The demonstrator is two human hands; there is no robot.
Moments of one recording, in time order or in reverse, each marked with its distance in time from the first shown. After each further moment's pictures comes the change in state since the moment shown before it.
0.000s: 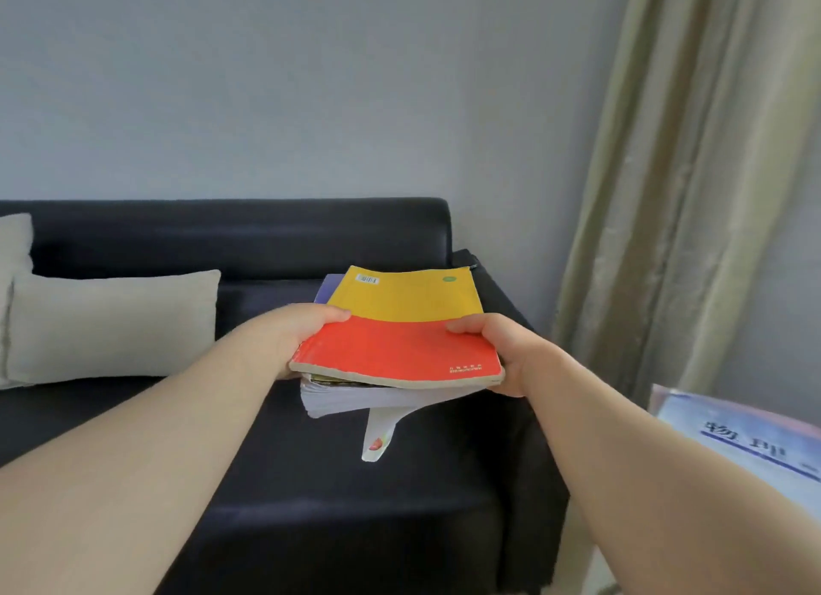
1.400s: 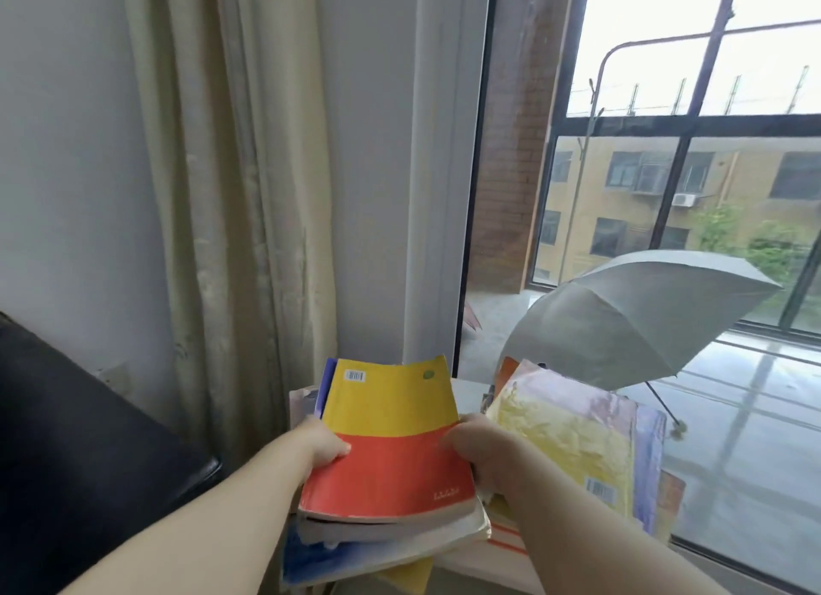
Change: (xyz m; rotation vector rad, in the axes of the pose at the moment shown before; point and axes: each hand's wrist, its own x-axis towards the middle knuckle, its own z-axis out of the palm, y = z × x) left_hand -0.006 -0.001 0.442 0.742 -0.846 0.411; right_hand -0.170 0.112 -0.279 0.029 1.129 0.183
